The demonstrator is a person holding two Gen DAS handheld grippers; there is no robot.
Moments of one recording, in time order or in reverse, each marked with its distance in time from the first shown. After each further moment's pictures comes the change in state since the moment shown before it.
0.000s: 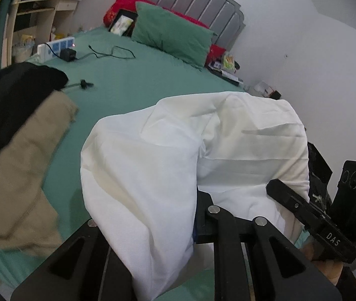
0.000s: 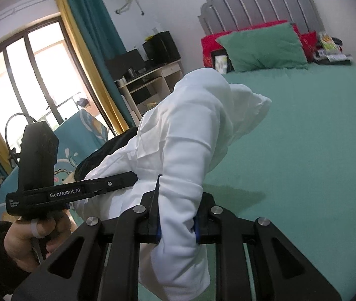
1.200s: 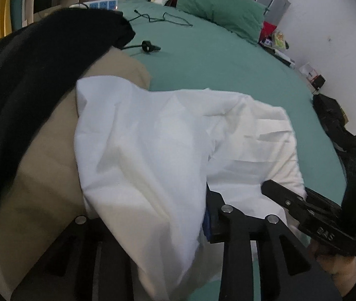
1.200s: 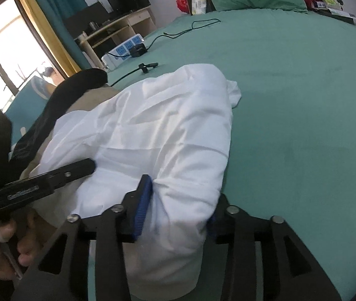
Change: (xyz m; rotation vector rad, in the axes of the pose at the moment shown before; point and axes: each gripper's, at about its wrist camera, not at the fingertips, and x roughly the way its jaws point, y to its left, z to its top) left arm 0.102 0.137 0.024 -0.031 0.143 0.201; right arm 0.156 -0.038 -0.044 0.109 0.302 -0.143
